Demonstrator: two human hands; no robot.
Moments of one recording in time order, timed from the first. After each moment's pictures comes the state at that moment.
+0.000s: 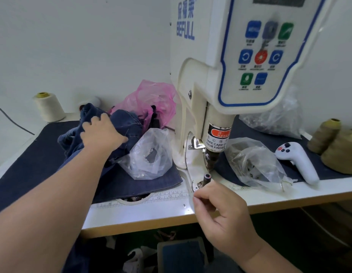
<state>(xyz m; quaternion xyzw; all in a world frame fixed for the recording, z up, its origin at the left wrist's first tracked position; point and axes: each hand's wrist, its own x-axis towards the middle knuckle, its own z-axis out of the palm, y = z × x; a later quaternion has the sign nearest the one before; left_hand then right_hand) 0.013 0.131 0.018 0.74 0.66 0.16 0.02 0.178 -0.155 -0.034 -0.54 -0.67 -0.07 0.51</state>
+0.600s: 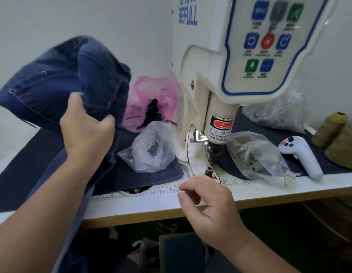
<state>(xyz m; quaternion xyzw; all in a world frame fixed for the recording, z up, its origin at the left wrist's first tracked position) -0.015 0.042 0.046 0.63 0.48 0.60 0.14 0.156 -0.147 -0.031 -0.54 -0.66 0.03 0.53</state>
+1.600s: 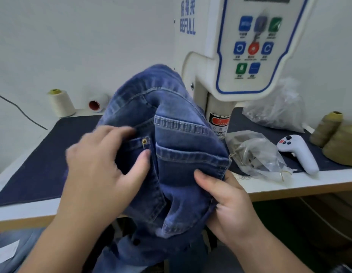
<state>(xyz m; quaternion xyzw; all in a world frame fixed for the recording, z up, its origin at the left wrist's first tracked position) -0.036 -0.092 0.068 0.80 0.42 0.42 0.09 0.130 -0.169 0.019 -0.28 -0.32 0.54 0.73</state>
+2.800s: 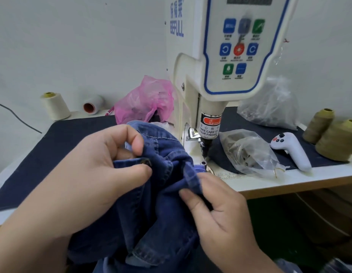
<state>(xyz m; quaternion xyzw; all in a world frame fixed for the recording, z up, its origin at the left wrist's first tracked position) -0.048 -0.077 0.076 0.78 0.26 0.35 0.45 0.128 -0.195 0.006 -0.56 -0.58 0.04 0.59</state>
